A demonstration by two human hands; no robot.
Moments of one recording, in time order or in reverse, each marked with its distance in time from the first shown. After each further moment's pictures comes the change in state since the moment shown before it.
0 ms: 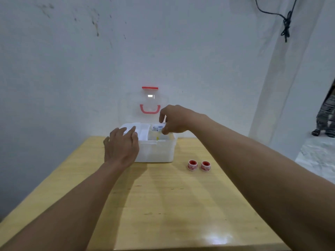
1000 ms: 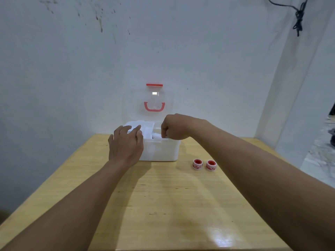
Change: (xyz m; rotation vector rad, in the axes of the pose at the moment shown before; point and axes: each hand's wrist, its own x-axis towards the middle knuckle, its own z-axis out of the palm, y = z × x) left_hand 0.000 -0.001 0.005 -0.050 0.033 0.014; right_hand 0.009 0.001 0.026 -0.039 -0.148 -0.015
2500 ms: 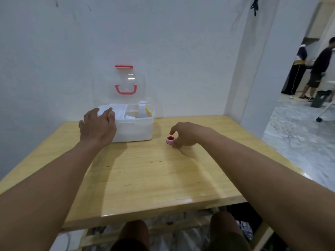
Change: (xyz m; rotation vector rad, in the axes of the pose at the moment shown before) left_hand -0.003 0.006 -0.008 0.027 -0.098 -0.055; right_hand -0.090 0.074 0.063 0.056 -0.090 0.290
